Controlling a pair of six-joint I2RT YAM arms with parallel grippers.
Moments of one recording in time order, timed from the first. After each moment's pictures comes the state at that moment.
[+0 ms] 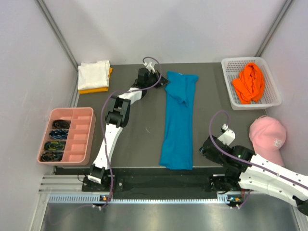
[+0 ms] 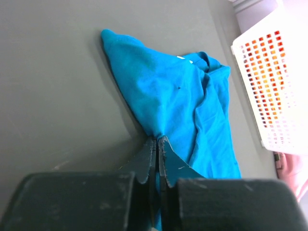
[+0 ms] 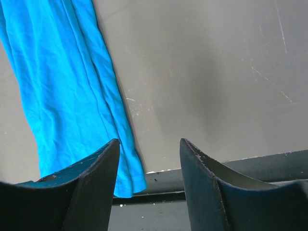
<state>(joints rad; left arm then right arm) -0.32 2.79 2.20 0.35 0.59 -0.76 0.99 0.64 0.48 -0.88 0.52 1.32</state>
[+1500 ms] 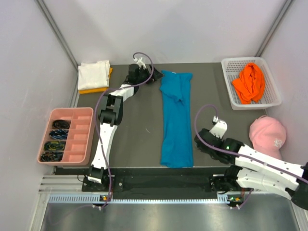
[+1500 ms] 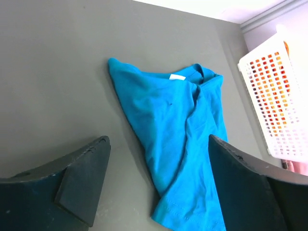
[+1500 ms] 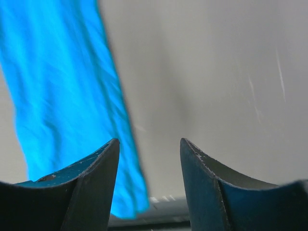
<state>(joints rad) -0.24 2.69 2.11 0.34 0.59 -0.70 0.97 0.83 0.54 -0.77 0.60 1.17</state>
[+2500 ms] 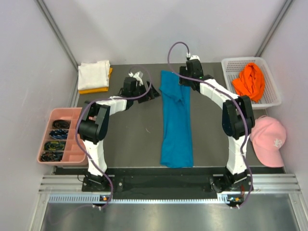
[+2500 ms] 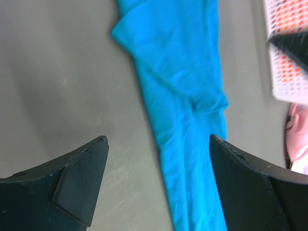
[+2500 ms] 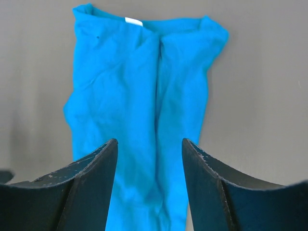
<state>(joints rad) -0.32 1.99 1.26 0.23 0.41 -0.62 0.38 2.01 1.61 -0.22 0.16 0.33</state>
